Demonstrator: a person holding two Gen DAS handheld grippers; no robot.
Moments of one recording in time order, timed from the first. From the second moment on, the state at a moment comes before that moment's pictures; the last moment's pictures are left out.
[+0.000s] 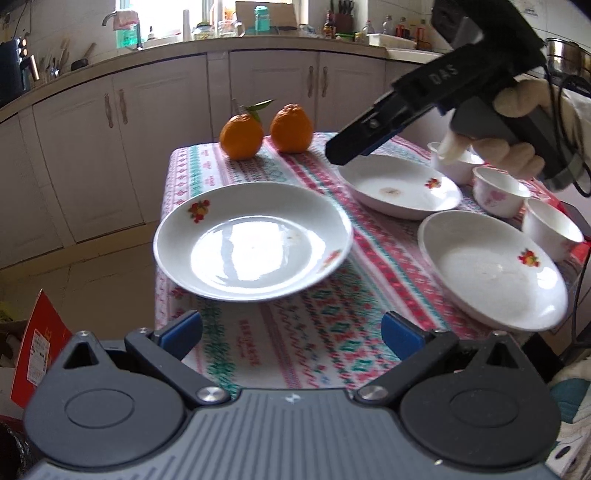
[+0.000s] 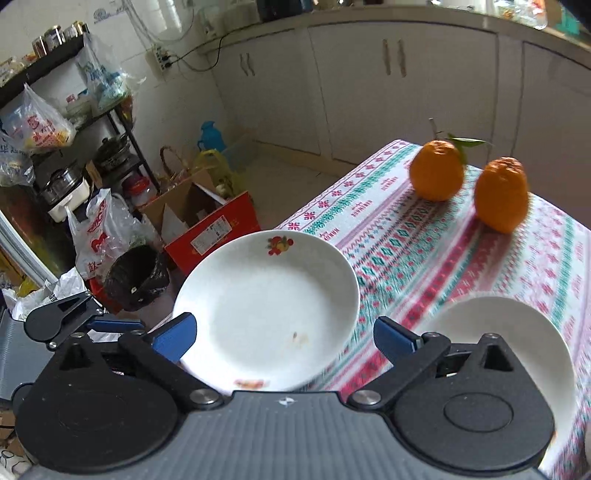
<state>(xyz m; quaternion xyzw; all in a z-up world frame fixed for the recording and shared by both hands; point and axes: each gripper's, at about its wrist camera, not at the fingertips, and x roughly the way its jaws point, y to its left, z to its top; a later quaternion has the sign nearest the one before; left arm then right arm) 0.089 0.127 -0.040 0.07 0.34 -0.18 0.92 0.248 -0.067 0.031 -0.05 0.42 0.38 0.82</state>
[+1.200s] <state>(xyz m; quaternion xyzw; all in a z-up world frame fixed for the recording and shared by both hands) 0.046 0.017 -0.065 0.12 0.34 -0.32 0.88 0.147 -0.225 0.000 -0.01 0.47 0.23 0.85</state>
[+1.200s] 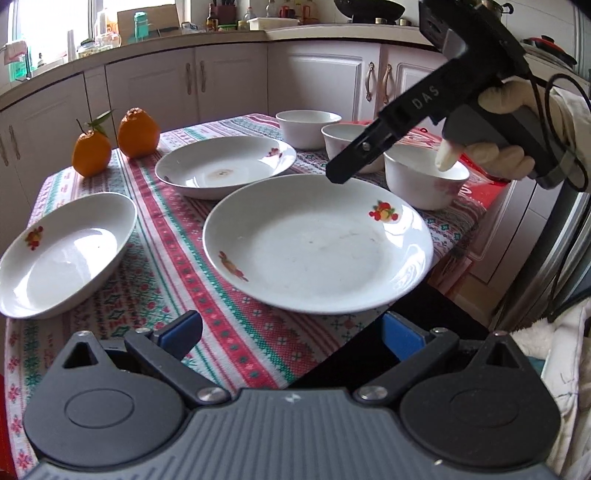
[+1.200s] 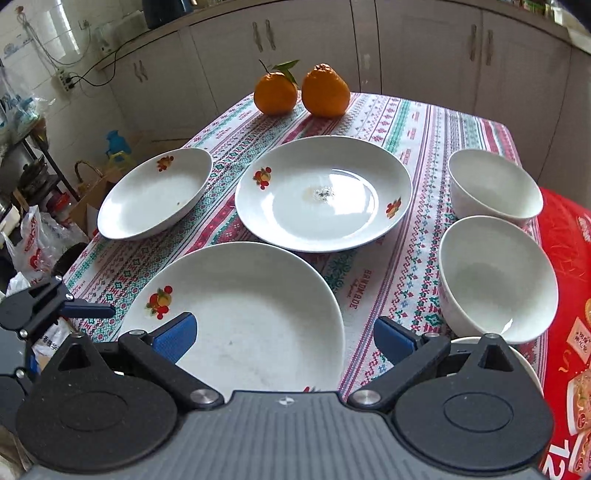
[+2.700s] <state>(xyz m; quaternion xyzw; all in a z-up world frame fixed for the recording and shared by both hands) 0.056 0.008 -0.069 0.11 0.34 -0.37 0.86 0.199 -0.216 -0.024 0.03 0.60 0.28 0.75</state>
